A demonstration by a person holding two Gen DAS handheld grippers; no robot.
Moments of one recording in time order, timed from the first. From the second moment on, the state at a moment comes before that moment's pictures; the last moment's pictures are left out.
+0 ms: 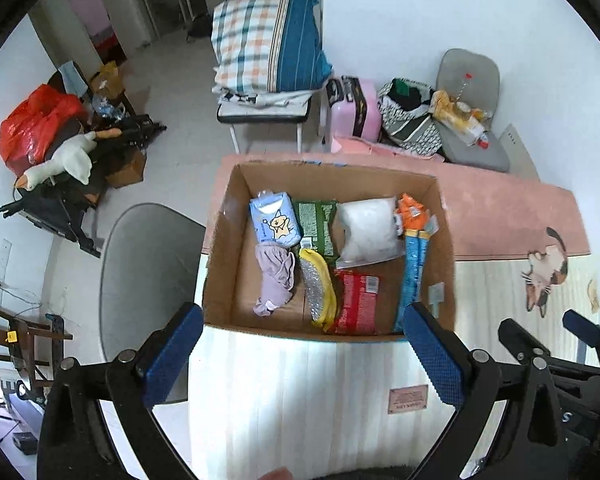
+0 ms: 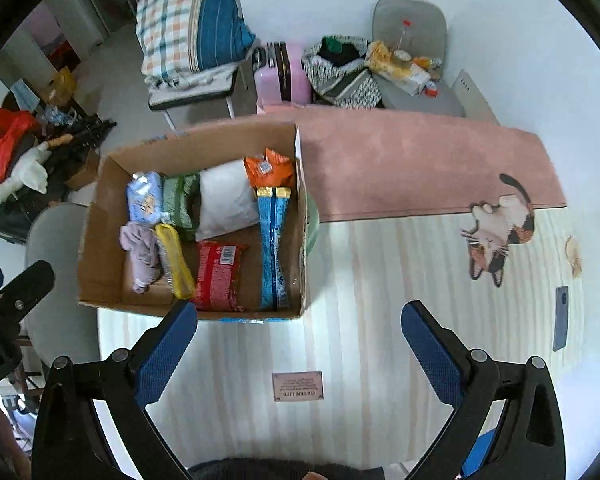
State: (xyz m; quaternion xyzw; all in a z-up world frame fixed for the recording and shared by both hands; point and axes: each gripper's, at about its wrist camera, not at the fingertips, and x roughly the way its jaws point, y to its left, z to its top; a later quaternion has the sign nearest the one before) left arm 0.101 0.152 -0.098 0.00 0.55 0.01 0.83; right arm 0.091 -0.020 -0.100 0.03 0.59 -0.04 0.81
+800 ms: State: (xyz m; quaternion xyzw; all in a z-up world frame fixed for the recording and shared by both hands) left arm 0.014 0.146 0.015 0.00 0.49 0.01 0.87; right arm -0.002 -0.021 0.068 0.00 0.48 -0.02 0.87
